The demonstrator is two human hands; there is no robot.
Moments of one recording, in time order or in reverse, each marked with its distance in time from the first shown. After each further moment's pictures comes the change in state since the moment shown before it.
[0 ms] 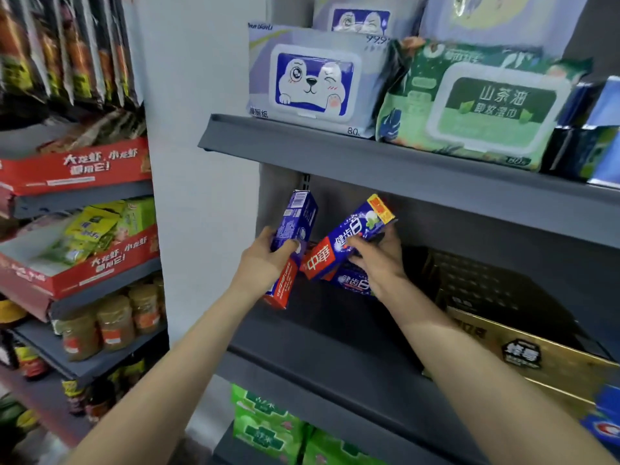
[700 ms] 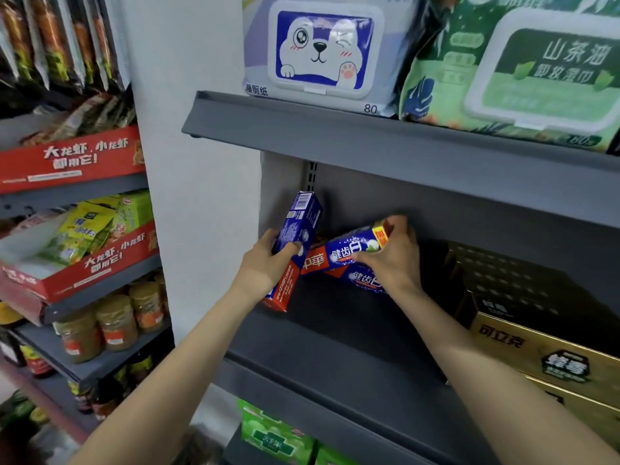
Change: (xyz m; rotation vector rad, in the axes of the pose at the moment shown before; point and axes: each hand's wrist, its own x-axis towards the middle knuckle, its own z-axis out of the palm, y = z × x) left_hand 0.026 -0.022 0.006 0.092 -0.063 -0.044; right_hand 0.019 0.018 -0.016 -0.874 0.123 -0.291
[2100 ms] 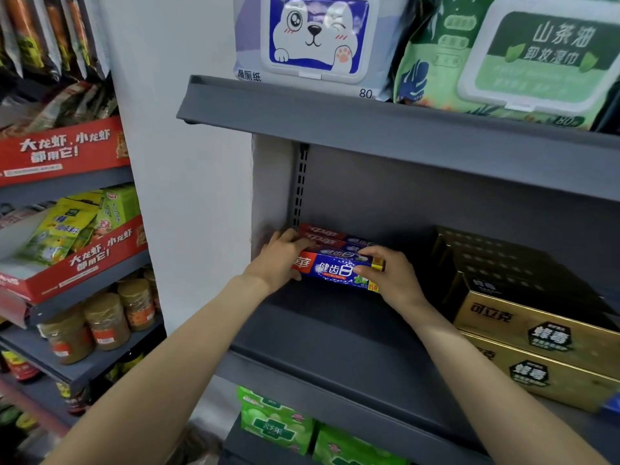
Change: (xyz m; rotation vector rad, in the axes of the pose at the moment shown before) left_hand 0.034 -0.026 0.025 0.797 -0.269 0.455; right_hand -0.033 0.031 -0.003 0.054 -0.267 0.018
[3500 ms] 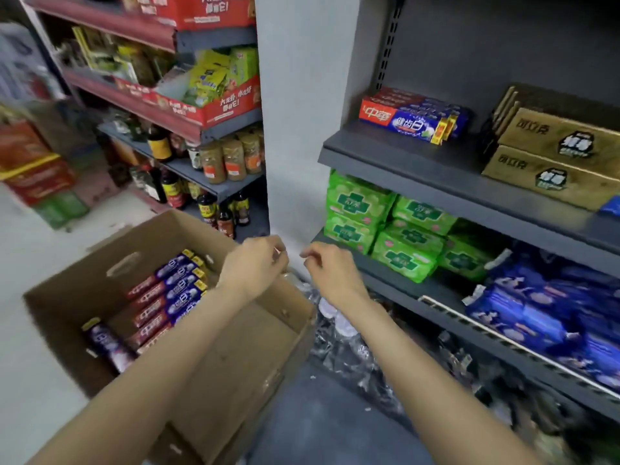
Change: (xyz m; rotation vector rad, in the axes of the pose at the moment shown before) left_hand -0.409 0.031 0.021 -0.112 0.015 -0.460; right_hand -0.351 -0.091 0.120 -0.097 -0.444 -0.113
